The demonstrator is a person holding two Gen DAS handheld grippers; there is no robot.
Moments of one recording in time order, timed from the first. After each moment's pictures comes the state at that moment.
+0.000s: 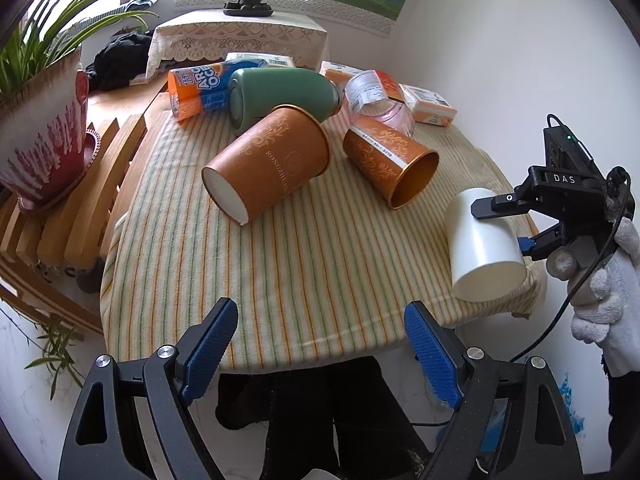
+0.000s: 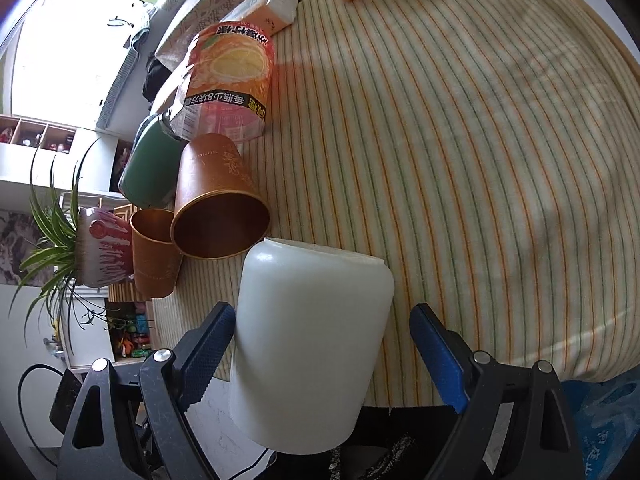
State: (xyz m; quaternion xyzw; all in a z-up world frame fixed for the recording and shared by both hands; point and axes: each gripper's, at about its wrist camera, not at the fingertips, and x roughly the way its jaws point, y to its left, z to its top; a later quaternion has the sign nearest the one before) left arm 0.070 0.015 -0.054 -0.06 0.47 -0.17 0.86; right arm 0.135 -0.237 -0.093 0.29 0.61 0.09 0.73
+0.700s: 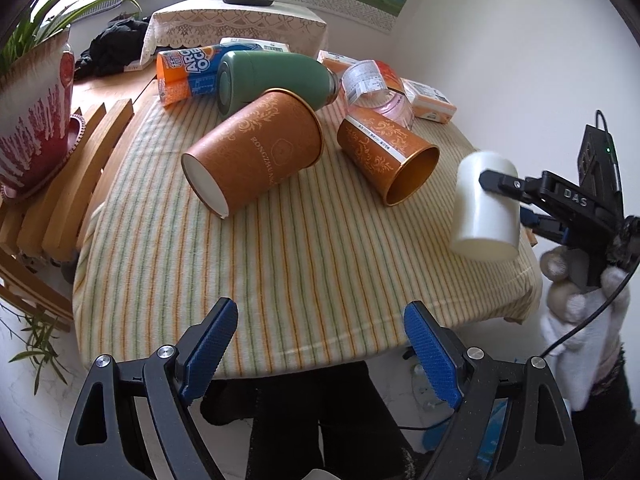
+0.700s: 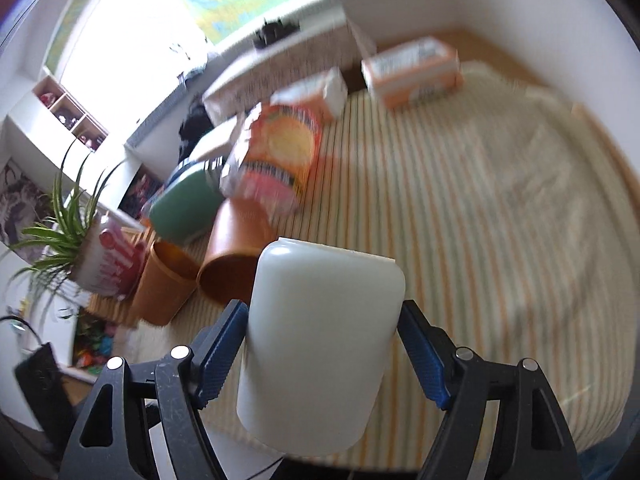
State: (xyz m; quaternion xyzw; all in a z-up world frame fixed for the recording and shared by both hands) left arm 0.082 0.004 -0.067 -0.09 0.49 -0.18 0.85; right arm 0.119 -0.233 -0.059 0.19 0.43 0.07 0.88
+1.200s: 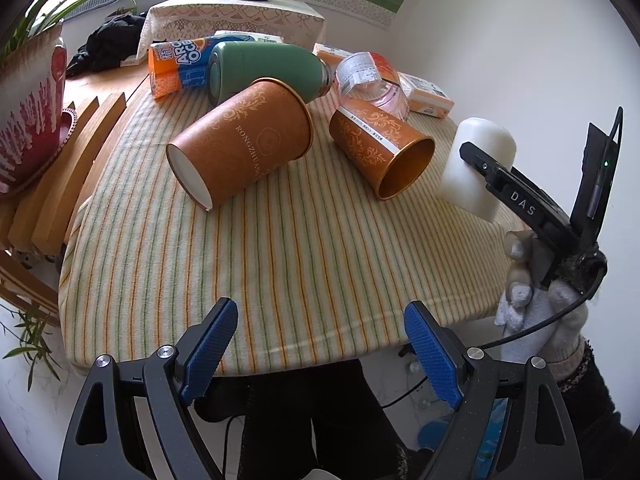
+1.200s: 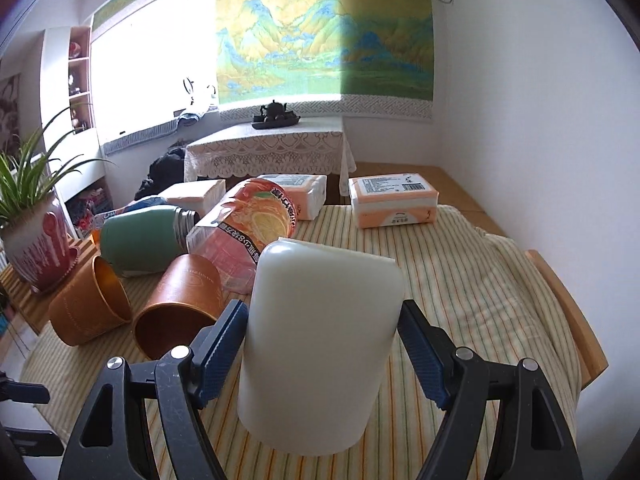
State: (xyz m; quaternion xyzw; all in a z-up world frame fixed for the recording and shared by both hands) left arm 0.081 -0.003 -0.071 -0.09 0.49 -0.19 0.85; right arm 0.115 -0.204 -0.060 0.02 0.27 -0.01 0.96
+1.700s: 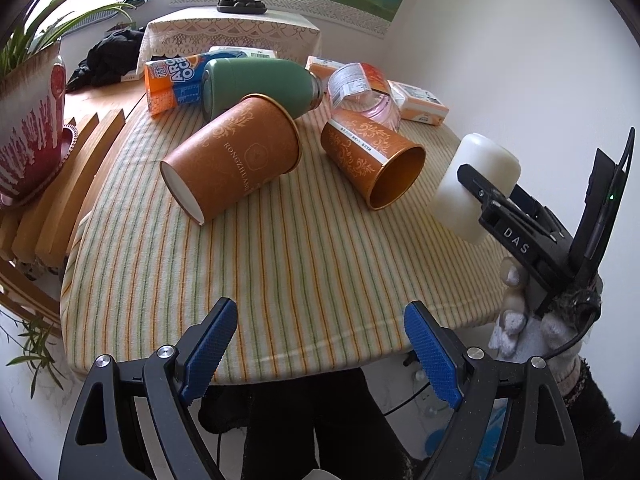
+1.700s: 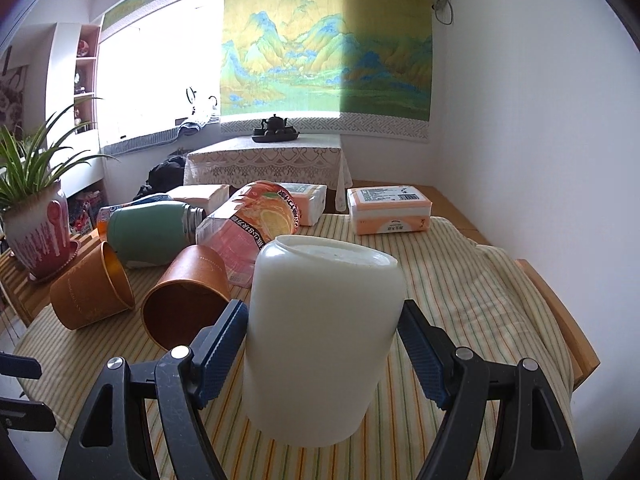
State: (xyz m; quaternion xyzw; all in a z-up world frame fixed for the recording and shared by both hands) left arm 0.077 -0.011 -0.065 -0.08 0.47 -0.18 0.86; right arm 0.088 -0.193 -0.065 0.00 0.25 -0.02 0.97
